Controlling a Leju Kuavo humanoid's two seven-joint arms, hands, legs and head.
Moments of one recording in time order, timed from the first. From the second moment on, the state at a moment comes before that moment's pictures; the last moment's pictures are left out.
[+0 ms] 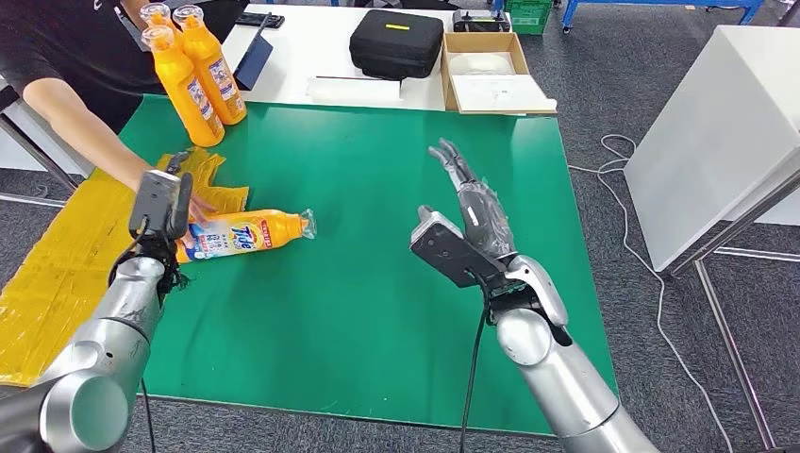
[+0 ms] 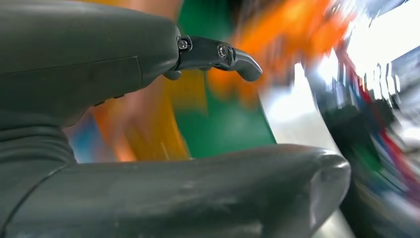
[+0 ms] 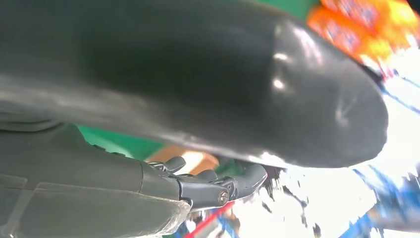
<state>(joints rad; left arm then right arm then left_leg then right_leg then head) -0.79 0.08 0.47 -0.43 -0.48 -0.13 -0.58 -0.48 0.00 0.58 -1.33 0.59 -0.09 -0.06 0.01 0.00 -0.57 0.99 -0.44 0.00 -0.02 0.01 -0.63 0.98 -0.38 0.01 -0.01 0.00</state>
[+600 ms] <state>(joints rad) -0.84 -0.11 0.12 -0.52 0.18 -0.28 -0.45 -0.67 0.29 0.29 -0.81 0.32 -0.56 -0.57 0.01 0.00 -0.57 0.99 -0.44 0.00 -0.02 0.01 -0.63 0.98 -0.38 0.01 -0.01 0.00</state>
